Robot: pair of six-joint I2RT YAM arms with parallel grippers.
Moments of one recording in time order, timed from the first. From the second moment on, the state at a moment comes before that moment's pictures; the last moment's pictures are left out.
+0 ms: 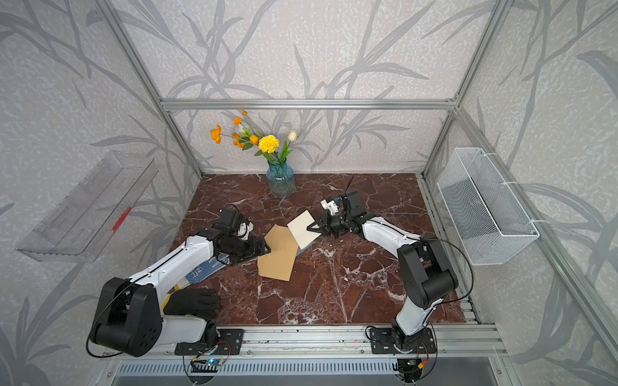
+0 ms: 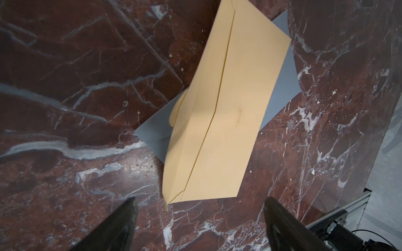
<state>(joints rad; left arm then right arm) -0.23 1.35 0.84 -0.70 0.33 -0.44 0.42 1.70 1.08 -0.11 -0.93 0.91</state>
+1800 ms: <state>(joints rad) -0.25 1.44 1.04 -0.63 0.39 -0.51 0.68 1.98 1.70 -0.77 -0.53 0.75</state>
